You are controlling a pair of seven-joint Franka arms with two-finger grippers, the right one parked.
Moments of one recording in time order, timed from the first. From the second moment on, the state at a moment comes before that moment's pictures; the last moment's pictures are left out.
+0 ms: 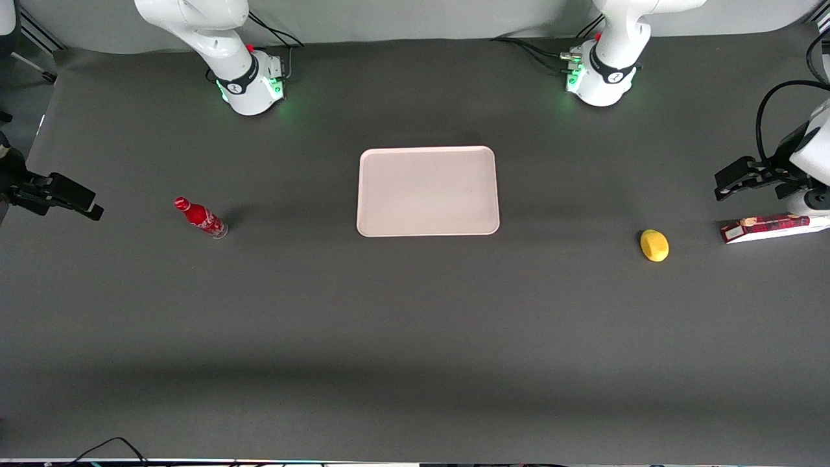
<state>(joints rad) 0.00 -0.02 -0.01 -1.69 0.03 1.67 -0.01</state>
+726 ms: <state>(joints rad) 0.01 -0.02 0.01 -1.68 0.04 1.63 0.27</state>
